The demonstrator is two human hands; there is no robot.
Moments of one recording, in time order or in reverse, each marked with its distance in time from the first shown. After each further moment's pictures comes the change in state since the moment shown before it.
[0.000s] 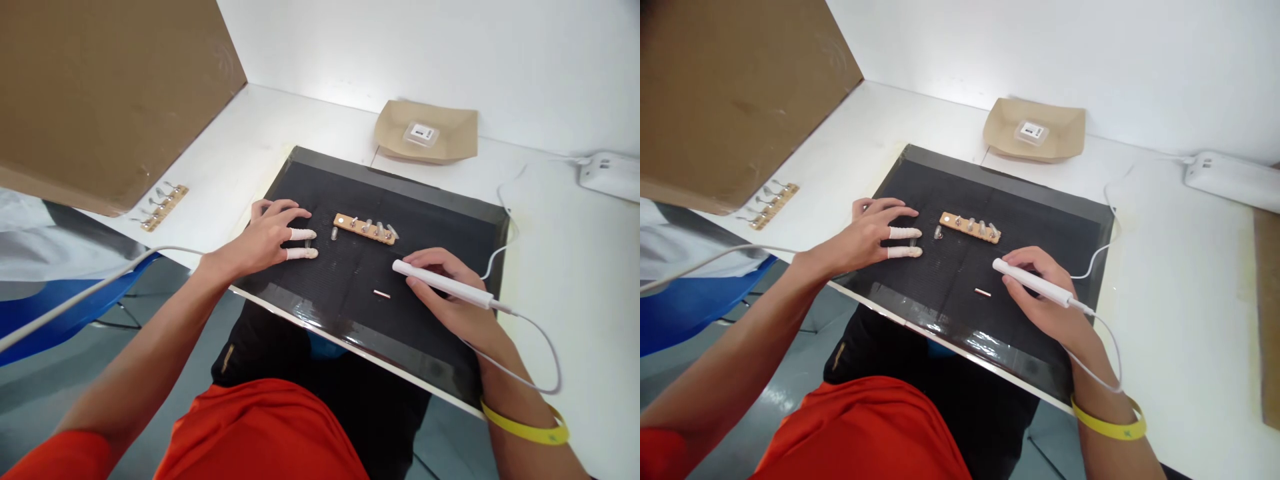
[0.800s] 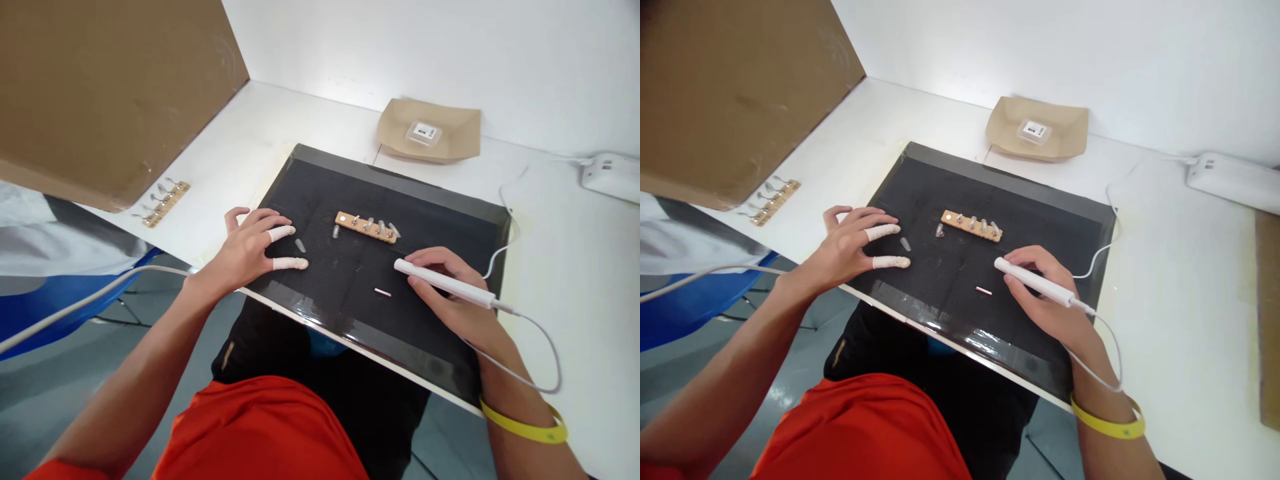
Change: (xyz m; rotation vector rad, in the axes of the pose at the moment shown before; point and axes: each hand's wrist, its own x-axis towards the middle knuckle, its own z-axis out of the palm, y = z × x) left_hand -0.037 0.009 -0.002 0.048 0.157 -0.121; right_hand 0.000 -0.003 0.000 -0.024 0.009 -0.013
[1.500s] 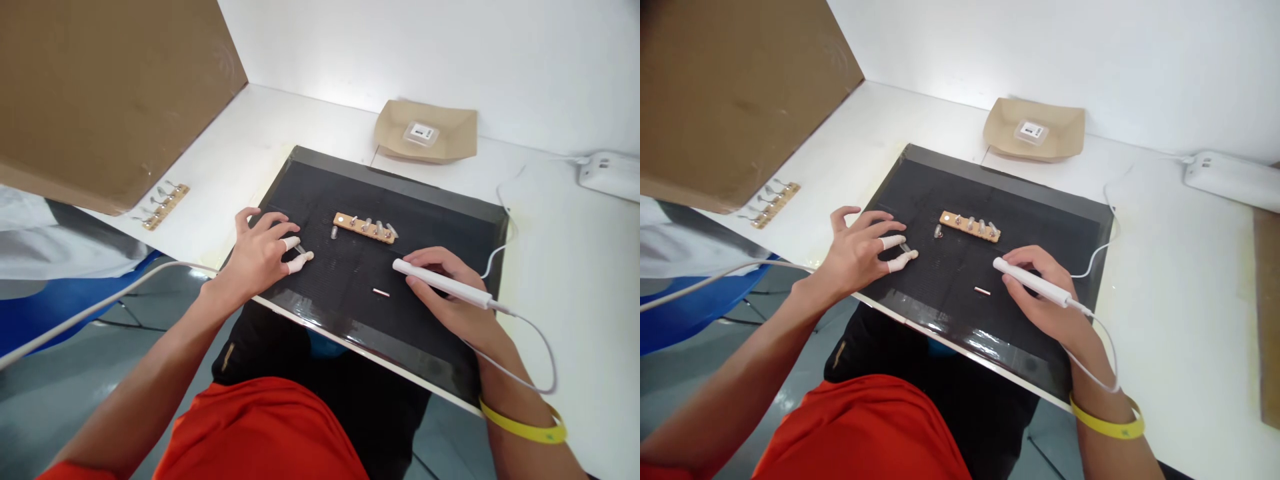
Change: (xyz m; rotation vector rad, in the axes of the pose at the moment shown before) left_hand 0.010 0.024 0.008 0.172 0.049 0.029; right_hand 0.000 0.001 -0.001 -0.018 0.003 -0.014
